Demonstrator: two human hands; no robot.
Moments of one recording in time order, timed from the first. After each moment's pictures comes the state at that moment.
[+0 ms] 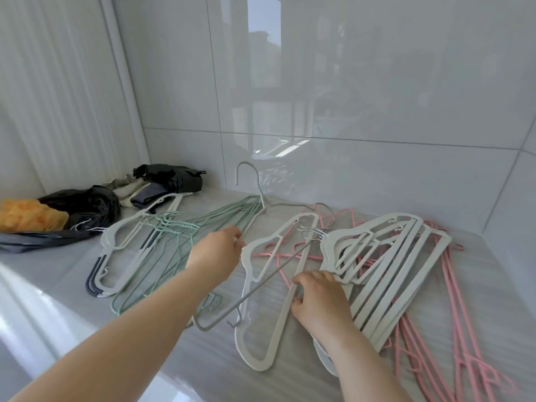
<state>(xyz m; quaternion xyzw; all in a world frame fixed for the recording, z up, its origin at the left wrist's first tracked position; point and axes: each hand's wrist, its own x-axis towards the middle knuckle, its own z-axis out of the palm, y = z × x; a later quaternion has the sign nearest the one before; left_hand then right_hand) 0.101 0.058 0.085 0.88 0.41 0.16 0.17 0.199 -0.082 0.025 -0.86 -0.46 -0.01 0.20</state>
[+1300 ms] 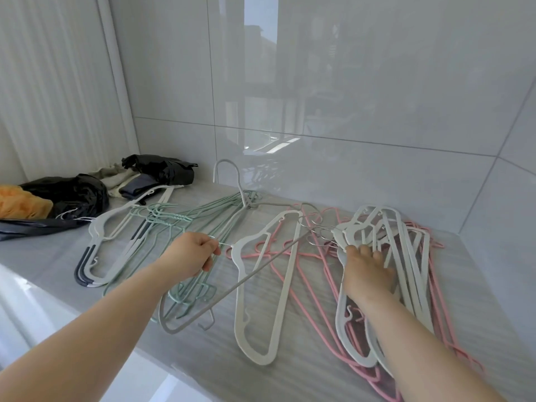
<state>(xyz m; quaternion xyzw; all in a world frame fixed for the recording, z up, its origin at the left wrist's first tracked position) 0.061 0.067 0.087 0.80 0.42 0.16 0.41 0.256 -0.111 0.048 -0.96 -0.27 -0.03 0.05</state>
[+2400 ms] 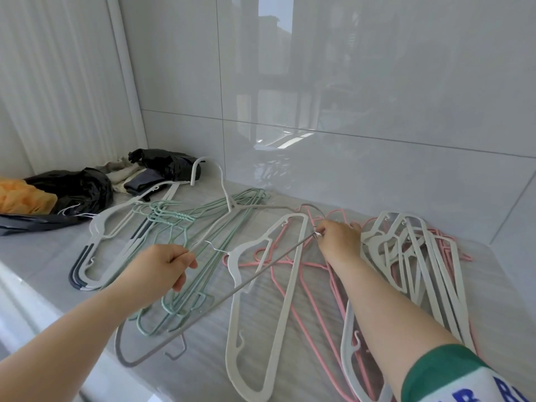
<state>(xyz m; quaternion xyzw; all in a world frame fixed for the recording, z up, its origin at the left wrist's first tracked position) 0.037 0.077 0.080 0.81 0.44 0.18 0.33 0.316 -0.017 0.040 -0.90 -0.38 -0.11 0.18</state>
